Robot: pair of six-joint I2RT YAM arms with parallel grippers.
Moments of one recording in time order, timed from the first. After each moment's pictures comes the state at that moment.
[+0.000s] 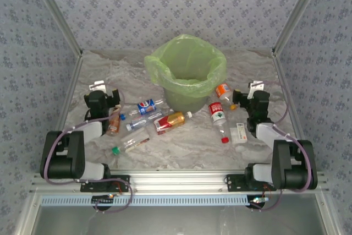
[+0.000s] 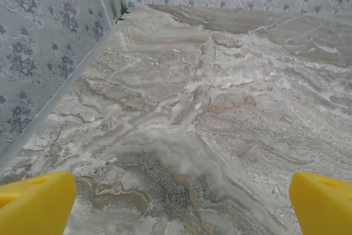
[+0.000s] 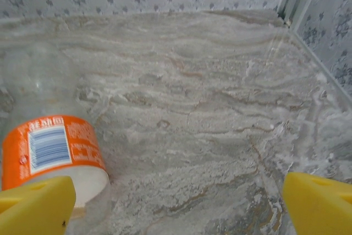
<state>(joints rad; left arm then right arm) -0.03 1.35 0.47 0.50 -0.28 -0.07 -0.02 1.26 0.45 0.43 0.08 0.03</state>
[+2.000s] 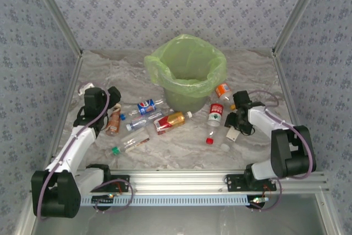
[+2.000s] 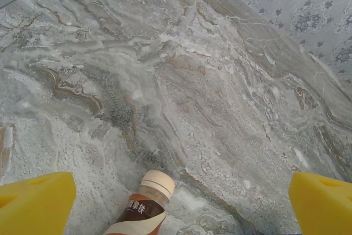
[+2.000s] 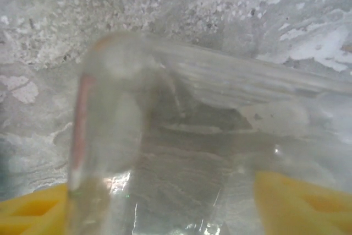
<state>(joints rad) -0.08 1.03 0.61 -0.16 -0.19 -0.63 0.17 1.40 0.72 -0.68 0.07 0.52</state>
